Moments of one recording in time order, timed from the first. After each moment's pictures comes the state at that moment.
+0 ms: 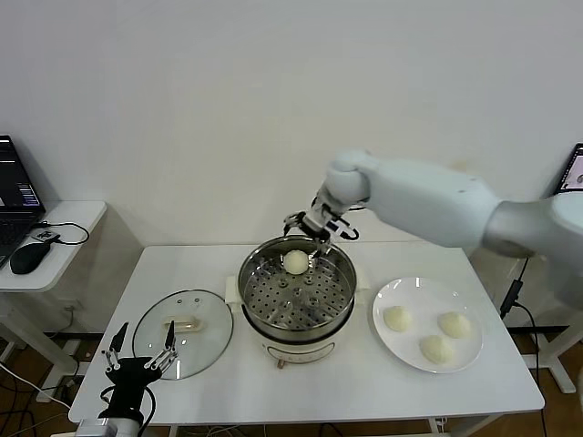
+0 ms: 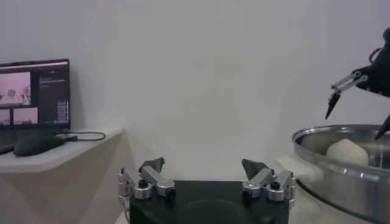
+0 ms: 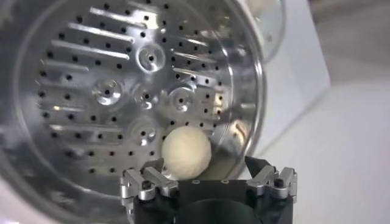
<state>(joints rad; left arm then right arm) 1.76 -1.24 -0.63 -2.19 -0.24 -0.02 -0.20 0.62 1.01 -1.27 1.33 0.18 -0.01 -0.97</state>
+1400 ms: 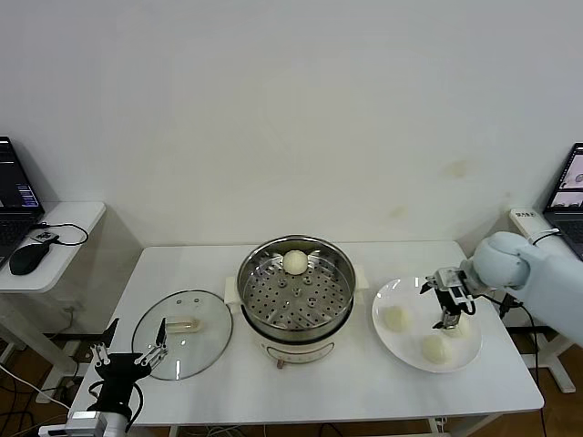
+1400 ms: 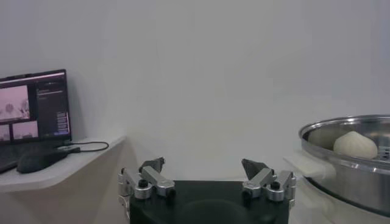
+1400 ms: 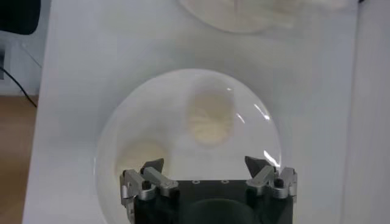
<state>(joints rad) 1.75 -1.20 -0.67 -2.18 -0.25 0.01 -0.19 0.04 0.56 -0.90 1.42 -0.05 -0.22 -1.00</state>
